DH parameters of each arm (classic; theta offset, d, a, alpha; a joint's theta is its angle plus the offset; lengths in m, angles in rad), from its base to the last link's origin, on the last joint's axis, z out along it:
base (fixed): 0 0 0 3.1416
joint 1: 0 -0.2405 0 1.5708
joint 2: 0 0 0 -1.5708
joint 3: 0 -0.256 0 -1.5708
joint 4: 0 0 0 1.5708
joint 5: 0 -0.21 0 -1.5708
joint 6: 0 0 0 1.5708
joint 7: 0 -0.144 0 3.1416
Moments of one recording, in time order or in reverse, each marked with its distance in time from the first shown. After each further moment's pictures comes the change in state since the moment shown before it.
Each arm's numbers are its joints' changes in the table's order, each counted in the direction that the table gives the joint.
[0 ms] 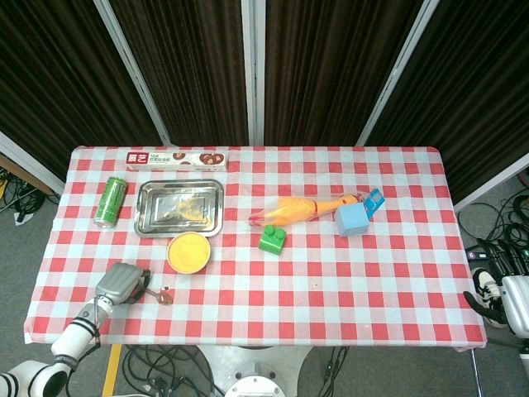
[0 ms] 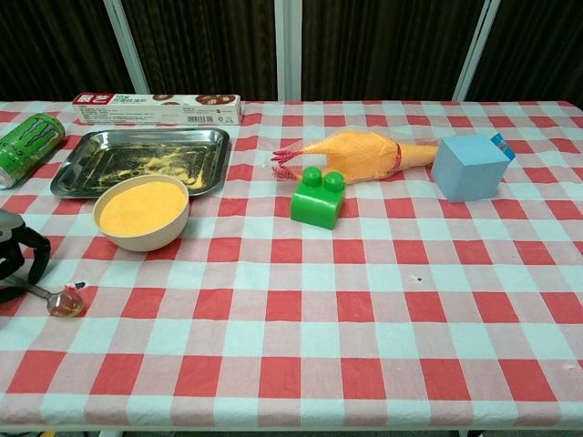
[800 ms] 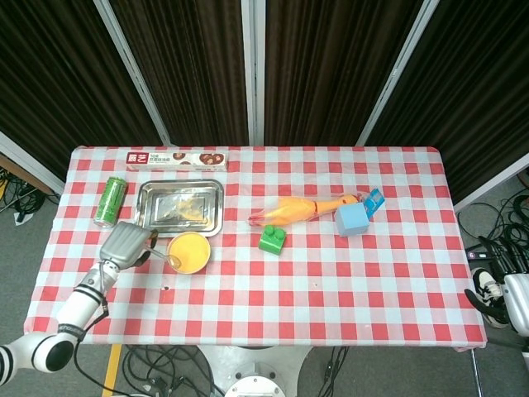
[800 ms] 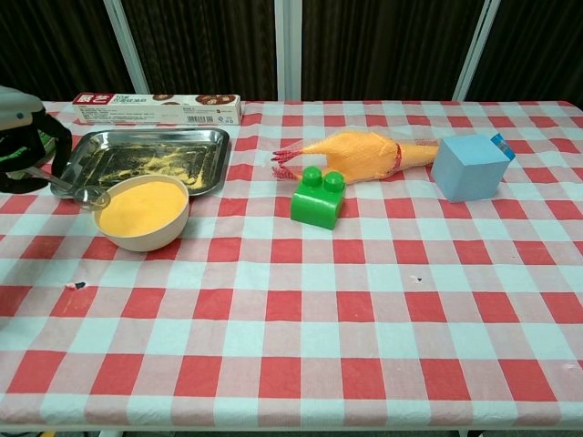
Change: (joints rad) left arm 0.161 0.146 0.151 0.234 0.200 0.003 -0.286; right arm -0.005 -0.004 -0.004 -0.031 0.011 -0.008 -0.034
